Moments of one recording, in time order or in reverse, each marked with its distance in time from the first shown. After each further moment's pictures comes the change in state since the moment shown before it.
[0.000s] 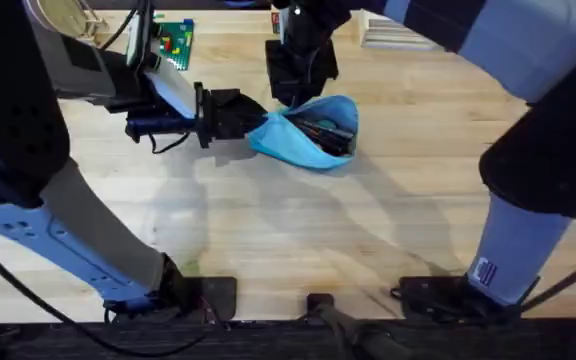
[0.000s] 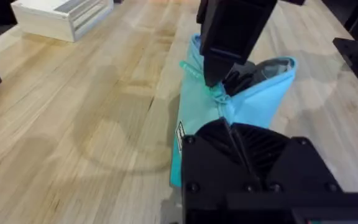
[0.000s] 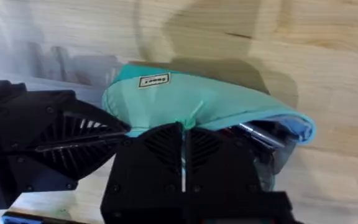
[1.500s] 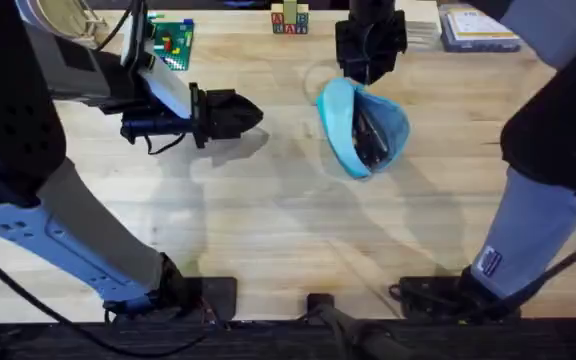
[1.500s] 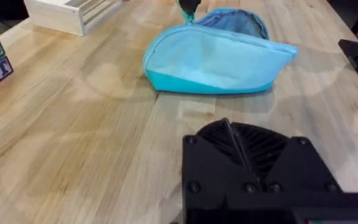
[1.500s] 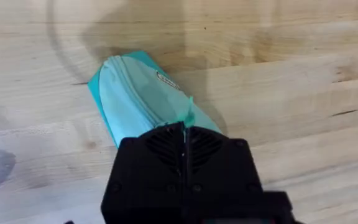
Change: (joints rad) left arm 0.023 0.000 0.000 -0.007 -0.001 0.000; right arm -0.195 -0.002 0.003 -0.126 0.294 -0.033
